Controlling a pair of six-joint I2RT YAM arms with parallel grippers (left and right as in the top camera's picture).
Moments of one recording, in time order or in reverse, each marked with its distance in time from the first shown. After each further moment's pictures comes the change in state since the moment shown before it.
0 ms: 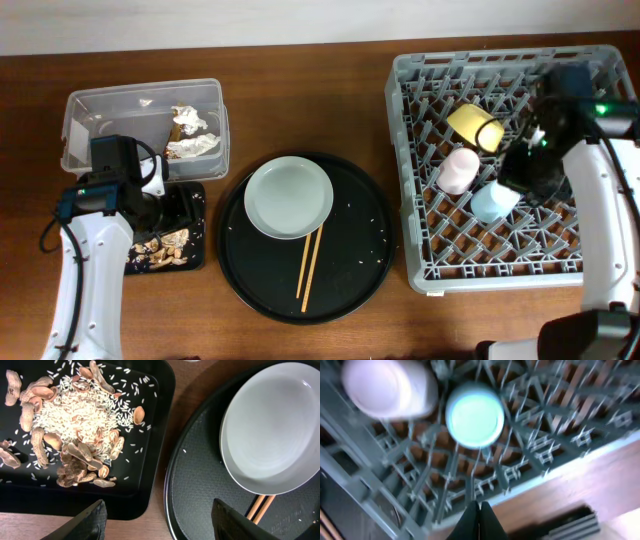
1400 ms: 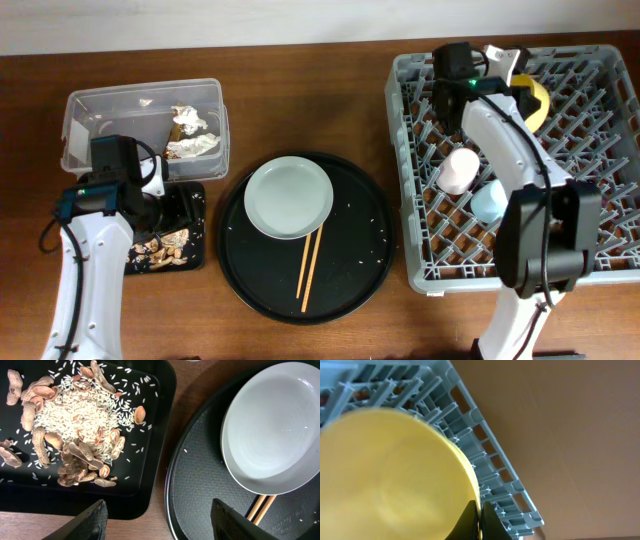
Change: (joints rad) left arm 0.000 0.000 0.000 -0.001 -0.004 0.000; right arm 0.253 0.449 0.098 0.624 1.156 -0.033
